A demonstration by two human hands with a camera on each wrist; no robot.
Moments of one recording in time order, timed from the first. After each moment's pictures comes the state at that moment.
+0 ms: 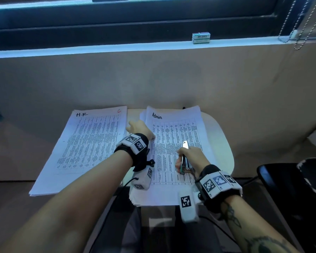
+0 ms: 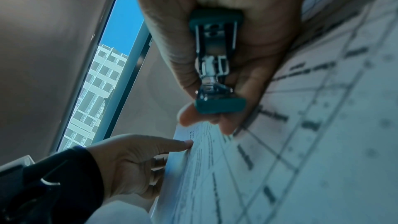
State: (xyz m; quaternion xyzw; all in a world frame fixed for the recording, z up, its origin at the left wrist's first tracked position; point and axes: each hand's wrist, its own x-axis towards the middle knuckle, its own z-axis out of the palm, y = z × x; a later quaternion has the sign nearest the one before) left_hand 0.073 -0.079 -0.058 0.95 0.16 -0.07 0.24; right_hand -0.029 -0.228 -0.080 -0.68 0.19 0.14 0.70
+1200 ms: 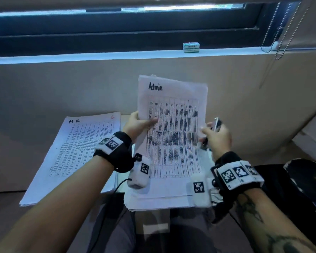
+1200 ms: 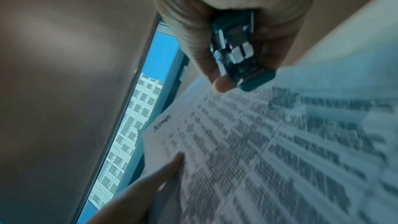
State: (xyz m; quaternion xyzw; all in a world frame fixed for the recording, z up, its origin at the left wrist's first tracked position) left_hand 0.048 -0.072 -0.012 0.72 -0.07 -0.08 0.69; right_hand -0.024 -0.277 -0.026 -0.69 0.23 -0.14 0.67
